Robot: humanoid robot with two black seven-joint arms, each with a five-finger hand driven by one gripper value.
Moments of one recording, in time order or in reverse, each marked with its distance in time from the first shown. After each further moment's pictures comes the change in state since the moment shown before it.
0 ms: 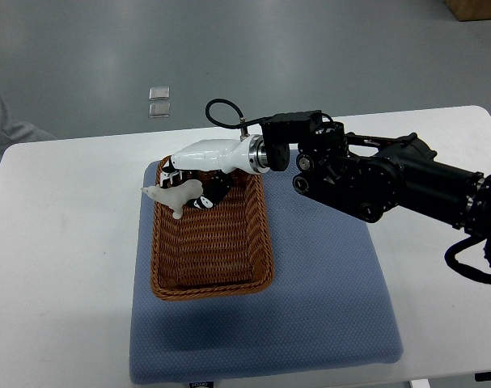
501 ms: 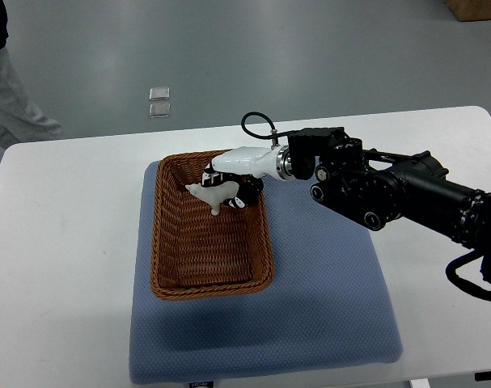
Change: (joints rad) left arm 0.000 0.000 0.000 0.000 0.000 0.000 0.000; right arm -0.068 0.009 0.001 -0.154 -0.040 -0.036 0.000
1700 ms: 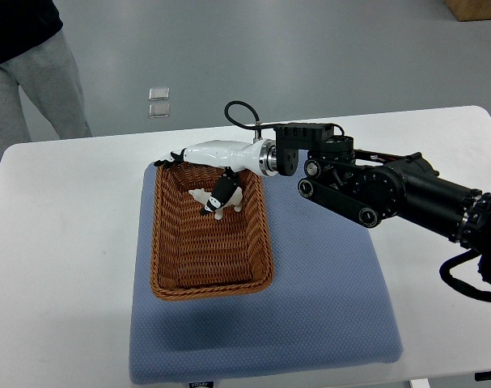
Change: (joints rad) left arm 0.000 0.000 0.000 0.000 0.000 0.000 0.000; right arm 0.002 0.000 0.112 0.123 0.120 0.000 0.013
